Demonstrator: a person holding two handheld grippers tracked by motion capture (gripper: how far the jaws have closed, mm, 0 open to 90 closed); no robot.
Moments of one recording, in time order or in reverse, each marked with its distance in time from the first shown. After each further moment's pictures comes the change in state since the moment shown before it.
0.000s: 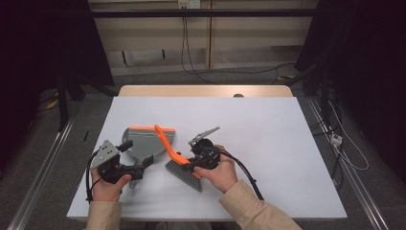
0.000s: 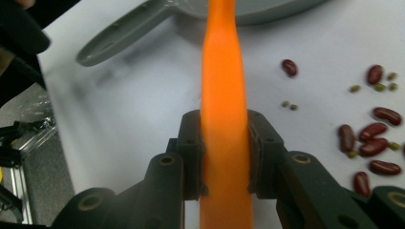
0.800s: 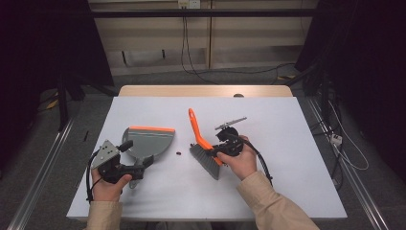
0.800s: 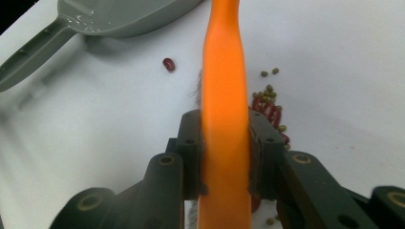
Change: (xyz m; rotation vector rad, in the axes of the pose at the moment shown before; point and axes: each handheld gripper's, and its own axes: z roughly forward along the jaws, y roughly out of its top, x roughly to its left) left arm 0.000 0.000 0.001 0.001 0.000 0.002; right arm -0.064 -0.013 -0.035 -0.045 -0.129 0.140
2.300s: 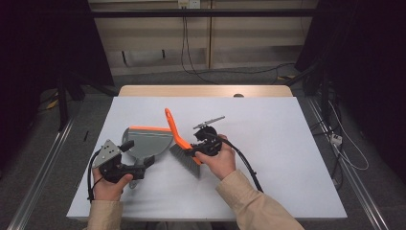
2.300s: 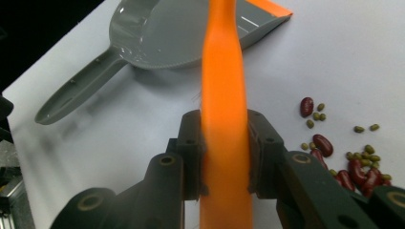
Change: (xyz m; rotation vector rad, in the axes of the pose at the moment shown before) left arm 0.000 -0.001 0.003 0.008 -0.007 0.000; right arm 0.047 0.025 0.034 -0.021 0.069 -0.025
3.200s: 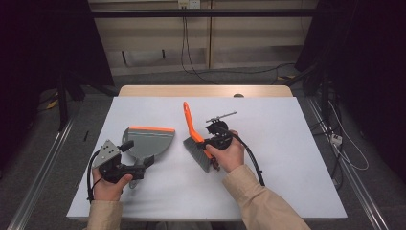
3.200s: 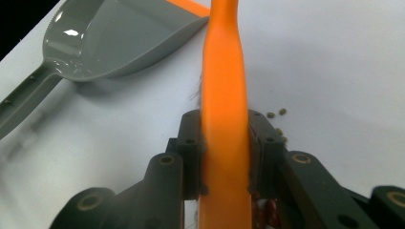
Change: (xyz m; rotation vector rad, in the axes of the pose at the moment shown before) left arm 0.000 0.000 -0.001 0.000 0.004 -0.003; right arm -0.040 -0.002 -0.013 -0.012 -0.104 0.102
